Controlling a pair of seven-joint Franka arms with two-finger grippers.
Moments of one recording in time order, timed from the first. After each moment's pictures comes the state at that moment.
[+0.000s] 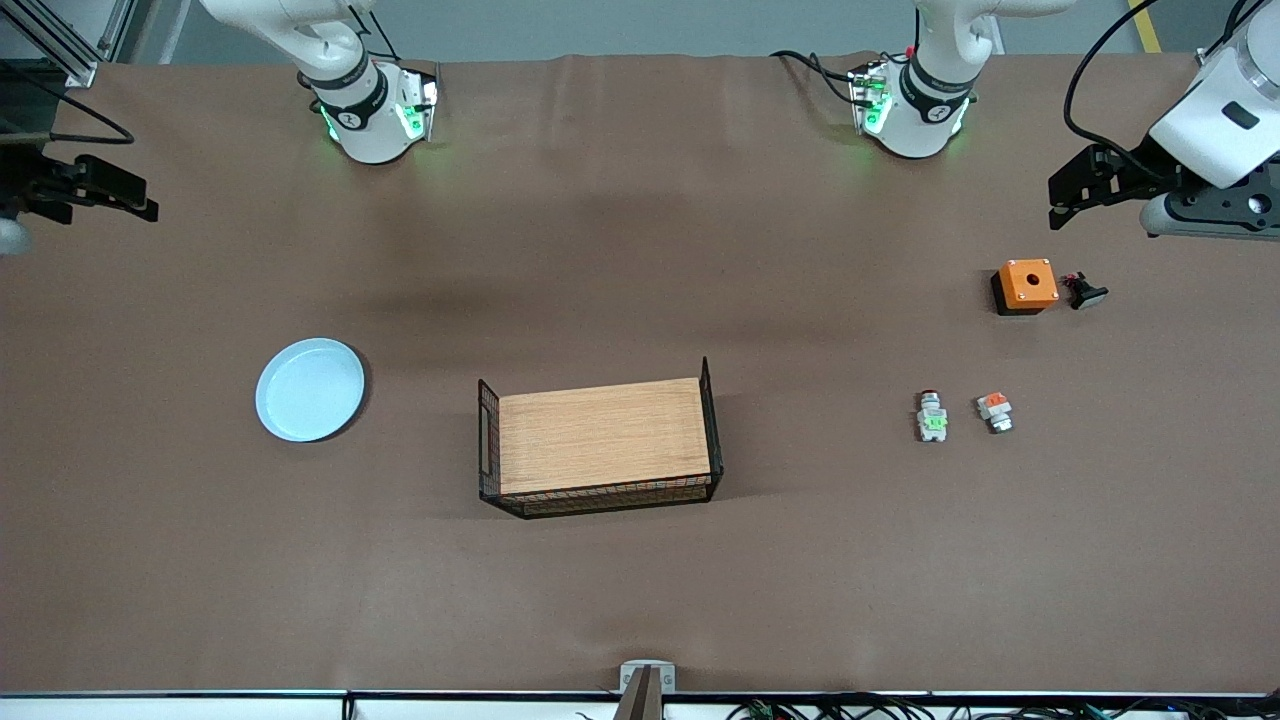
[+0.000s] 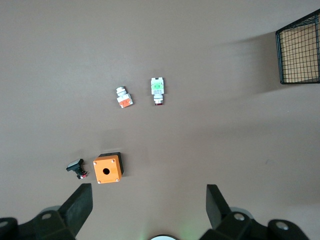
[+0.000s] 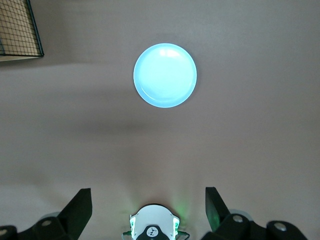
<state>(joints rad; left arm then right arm) -0.09 -0.06 -0.06 -1.57 0.02 1.49 -0.02 0.11 -0.05 -0.17 -1.55 0.01 1.33 -0.07</state>
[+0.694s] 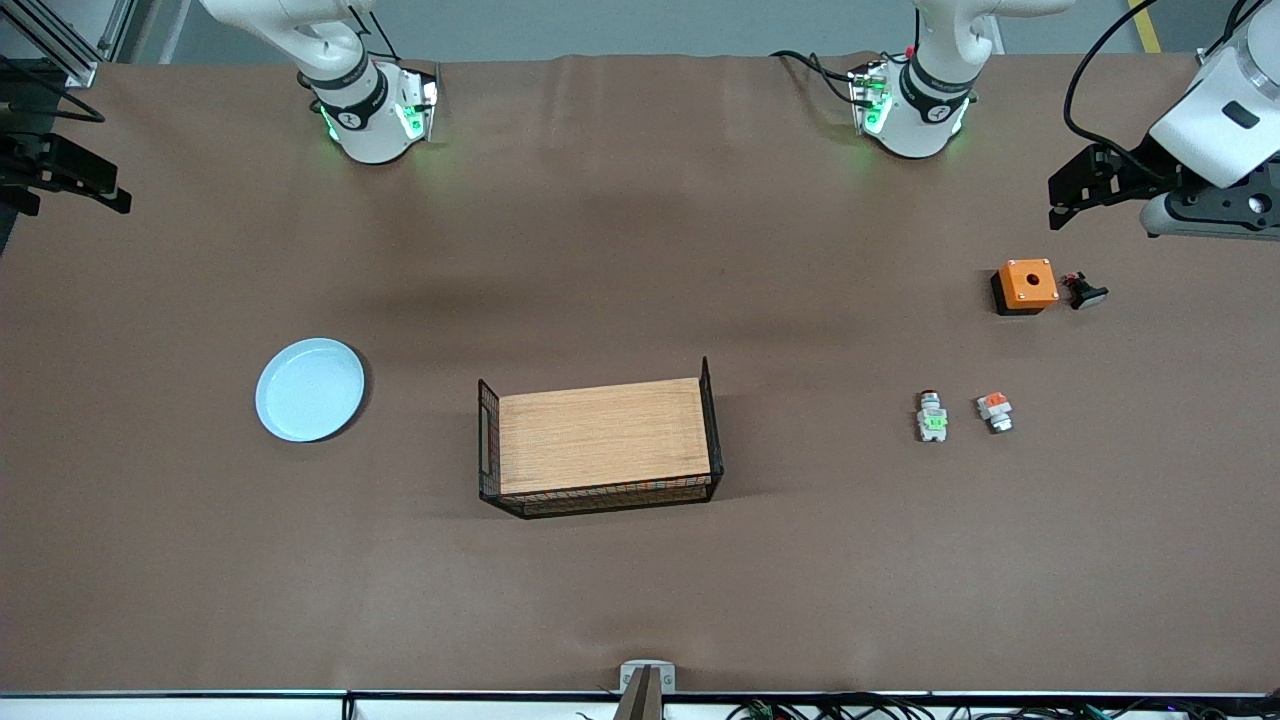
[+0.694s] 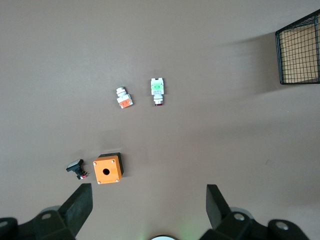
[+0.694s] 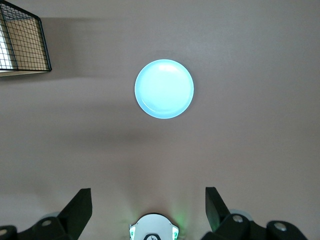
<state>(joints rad) -0.09 -0.06 -0.06 -1.57 0.02 1.49 -0.02 0.11 -0.05 -0.17 -1.50 0.01 1.33 -0.07</state>
